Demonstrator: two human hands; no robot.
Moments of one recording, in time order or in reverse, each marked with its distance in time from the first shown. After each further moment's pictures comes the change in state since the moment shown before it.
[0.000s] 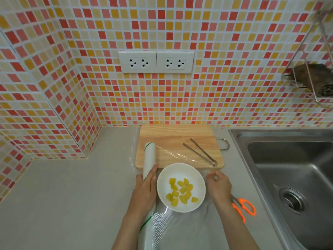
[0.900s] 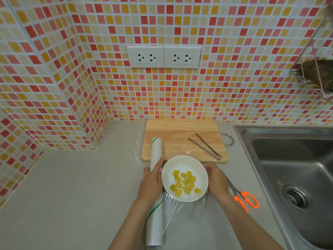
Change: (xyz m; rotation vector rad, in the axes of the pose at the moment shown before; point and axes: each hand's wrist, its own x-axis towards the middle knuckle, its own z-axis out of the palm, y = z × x) left_hand 0.004 -0.006 0.008 -0.003 -0.084 -0.111; right_hand 0.001 0.011 0.011 -0.273 -0.240 -0.179
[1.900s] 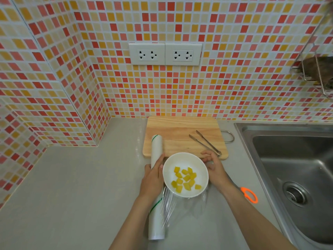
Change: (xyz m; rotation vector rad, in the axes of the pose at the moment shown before) left_hand -0.003 0.001 0.004 -0.042 0.042 -0.031; right_hand 0.007 -0.004 -0.009 0.581 -0.211 -0.084
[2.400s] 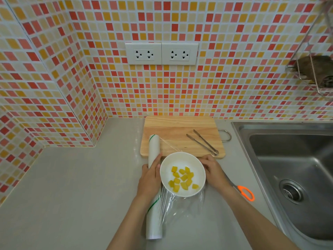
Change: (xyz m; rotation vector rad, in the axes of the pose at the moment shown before) left_hand 0.000 -0.003 0.001 -0.017 0.011 0.010; right_hand 0.000 0.009 -0.011 -0.508 -0.079 -0.232
